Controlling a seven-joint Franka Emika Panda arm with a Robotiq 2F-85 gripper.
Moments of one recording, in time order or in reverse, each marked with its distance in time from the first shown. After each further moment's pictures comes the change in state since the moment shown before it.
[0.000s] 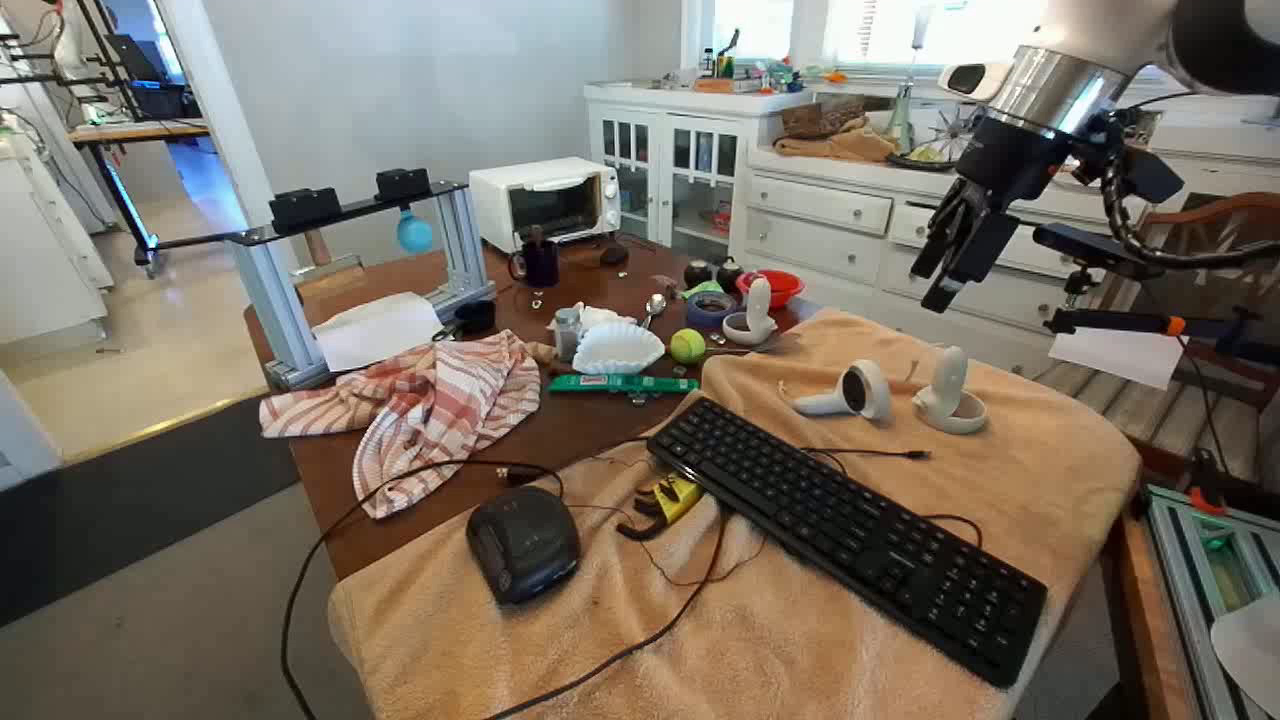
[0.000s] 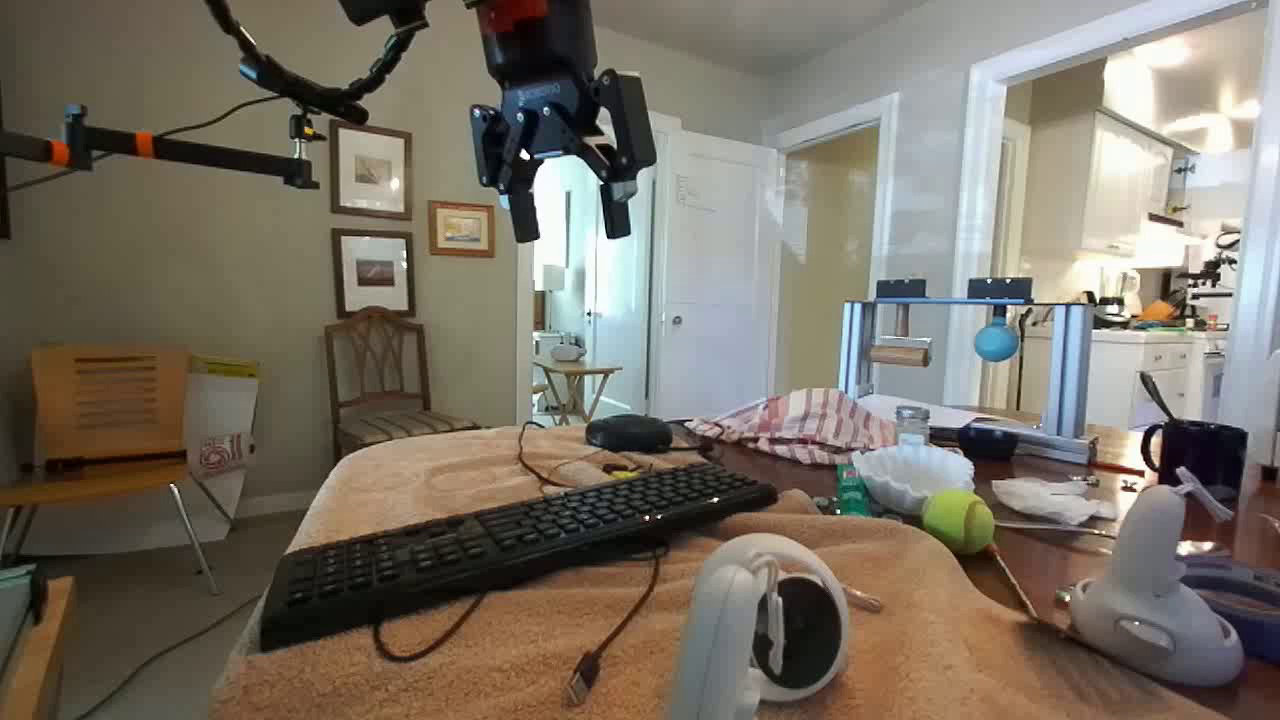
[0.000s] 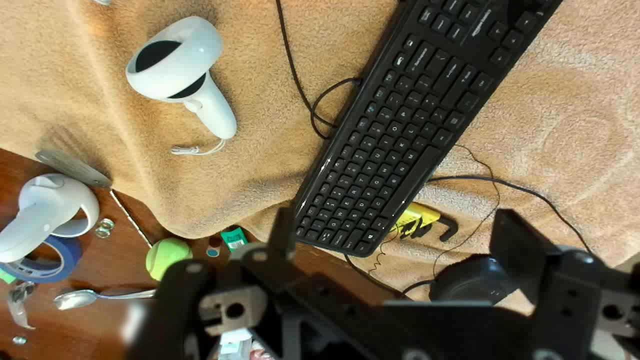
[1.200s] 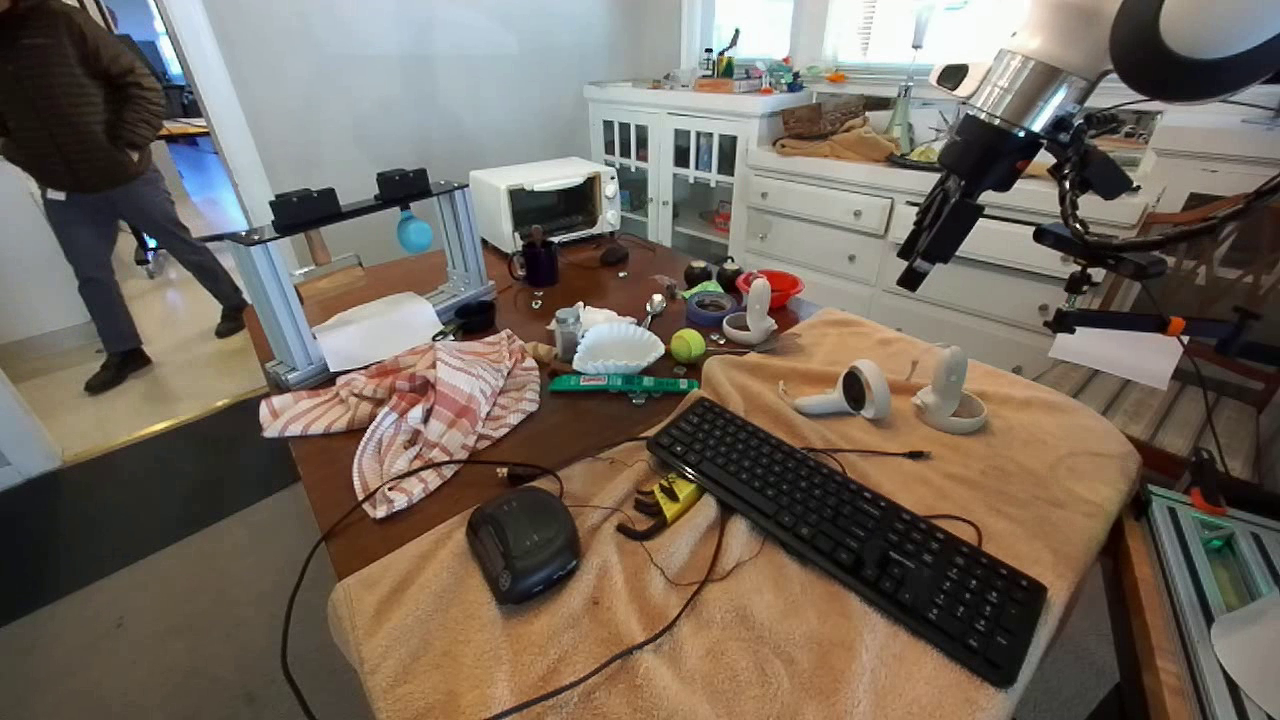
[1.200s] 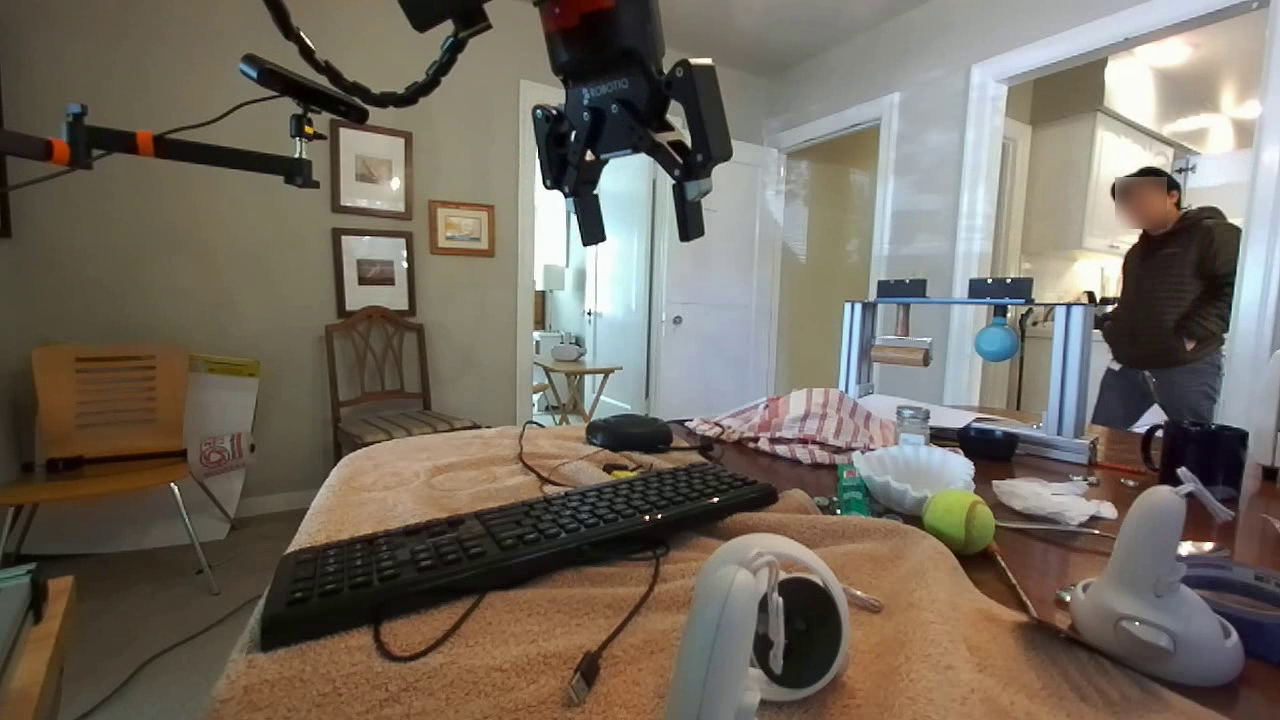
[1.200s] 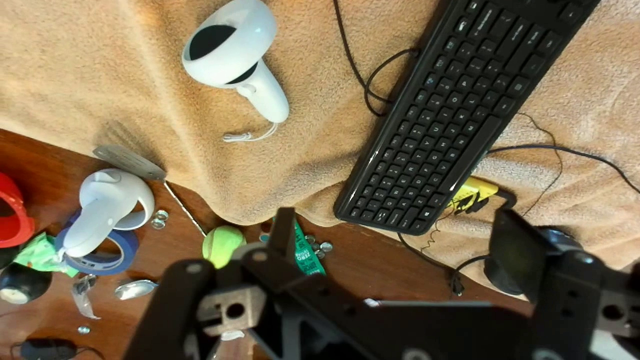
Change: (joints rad) arm -0.044 0.096 -0.062 0.046 0.001 0.099 -0.036
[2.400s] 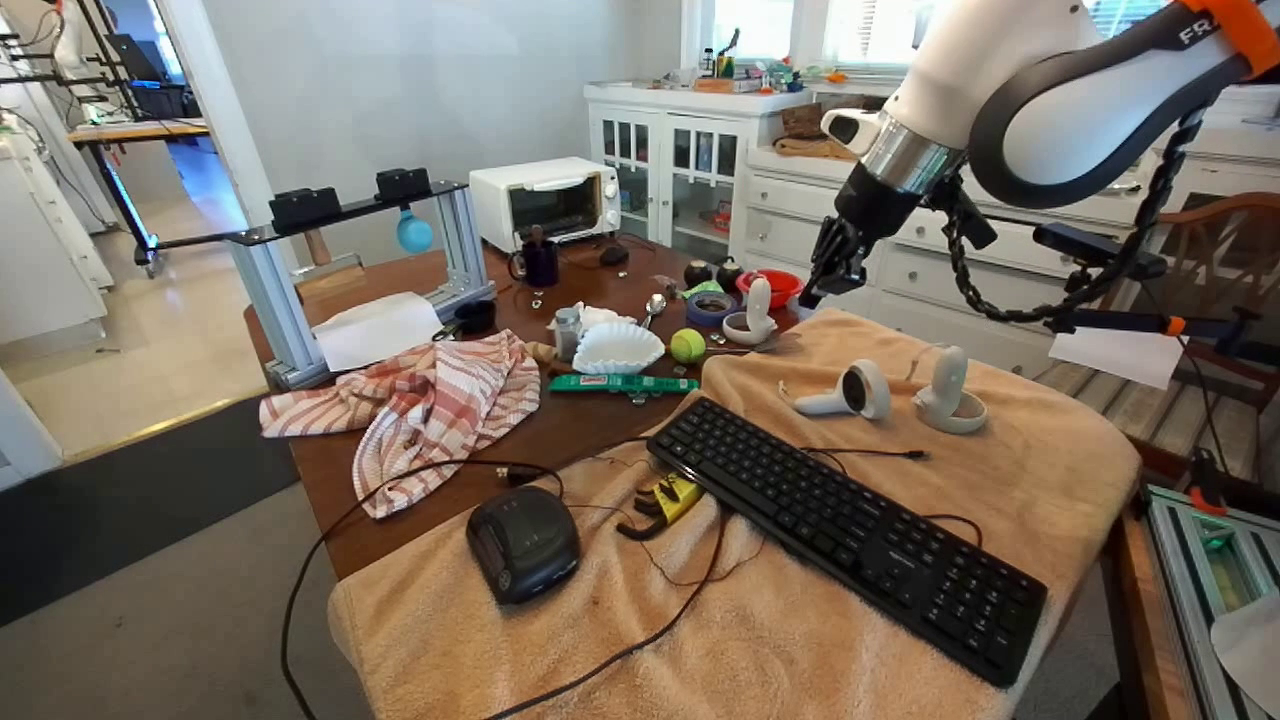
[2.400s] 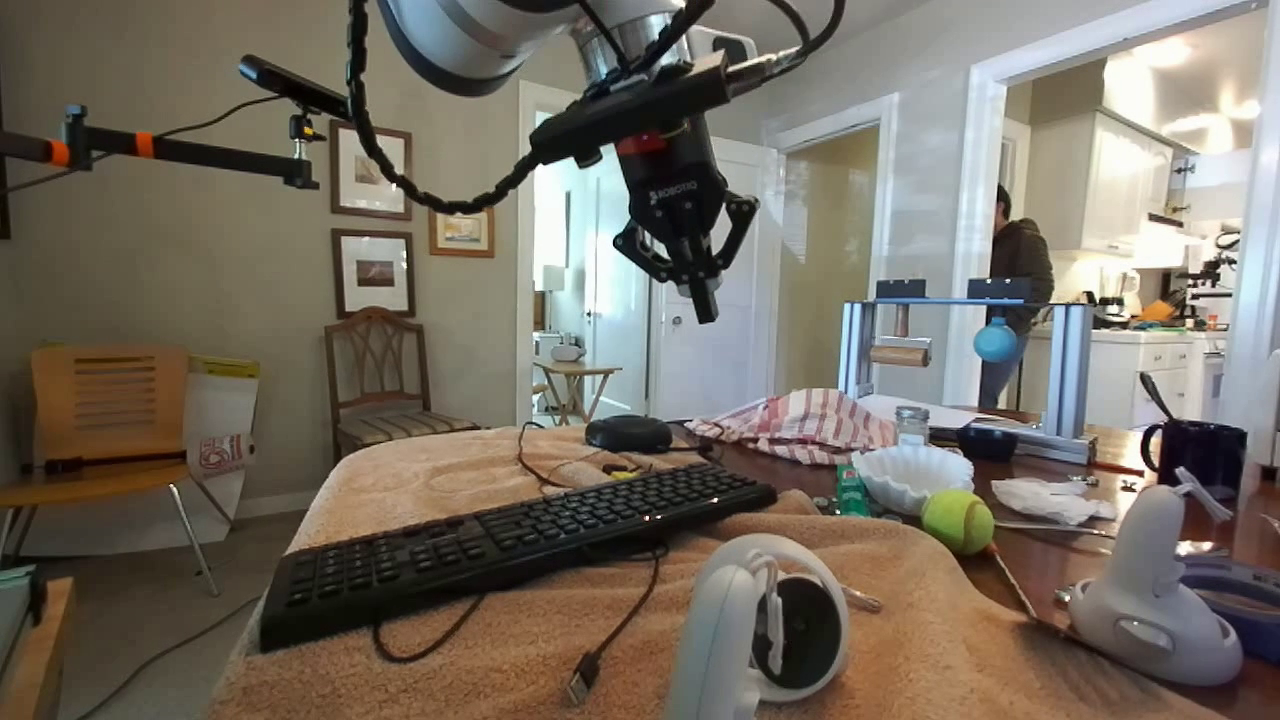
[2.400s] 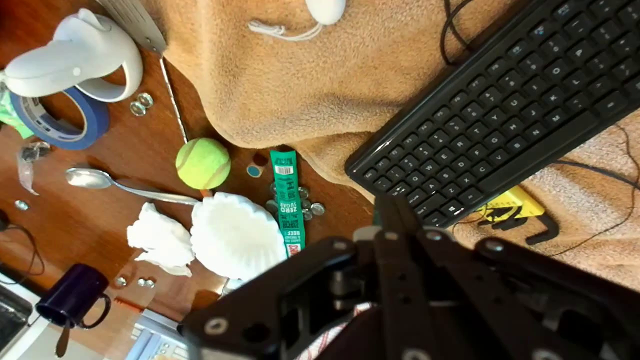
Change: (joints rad) arm 0.031 0.341 0.084 0.119 -0.082 0.305 -0.153
